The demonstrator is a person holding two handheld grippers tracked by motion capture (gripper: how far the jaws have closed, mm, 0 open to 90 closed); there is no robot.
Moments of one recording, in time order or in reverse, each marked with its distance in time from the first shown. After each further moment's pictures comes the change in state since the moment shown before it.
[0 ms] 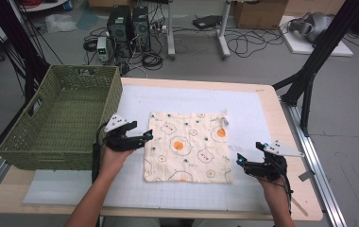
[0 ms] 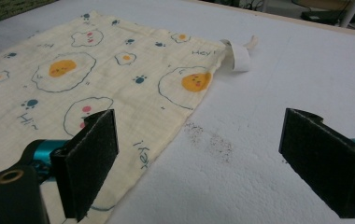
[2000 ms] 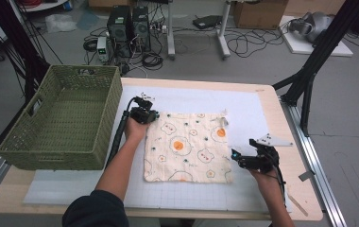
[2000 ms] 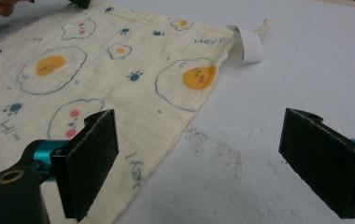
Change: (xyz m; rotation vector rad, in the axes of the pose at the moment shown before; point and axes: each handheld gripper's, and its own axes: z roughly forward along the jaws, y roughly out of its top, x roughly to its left) left arm 0.034 0.014 0.124 0.346 0.148 0.084; right arm -0.011 0.009 0.032 0.069 0.032 0.034
